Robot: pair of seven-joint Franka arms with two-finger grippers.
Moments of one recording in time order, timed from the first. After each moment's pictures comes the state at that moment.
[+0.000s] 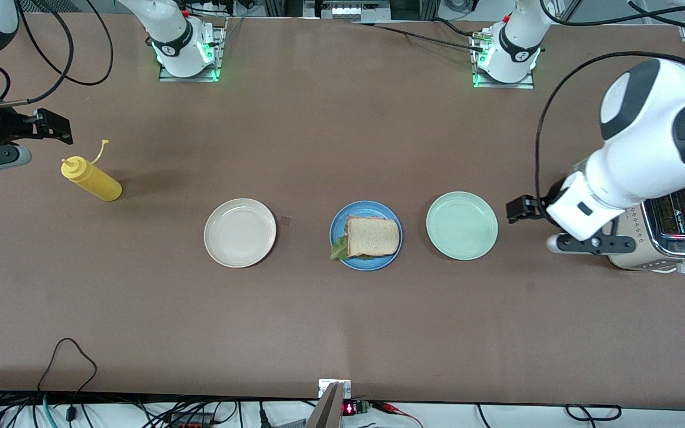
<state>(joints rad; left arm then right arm) 0.27 0.41 -0.56 -1.38 0.16 1.70 -0.27 0.06 0.06 -0.07 -1.61 -0.08 1.51 -0.29</state>
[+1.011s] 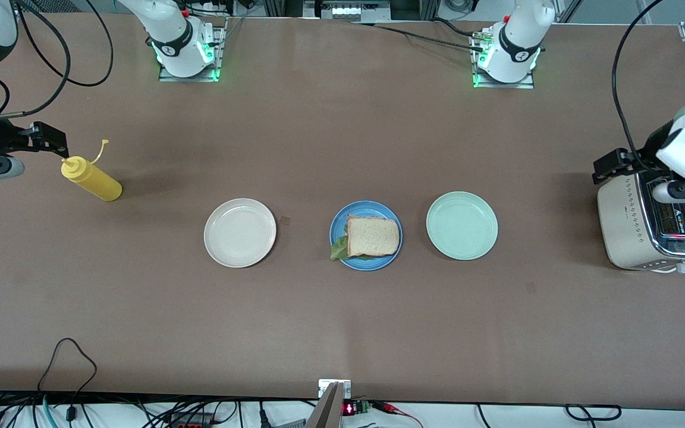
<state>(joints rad) -0.02 0.07 0.00 -1.64 0.00 1.67 -0.05 0.06 0.08 -0.08 -1.61 -0.08 1.59 -0.28</state>
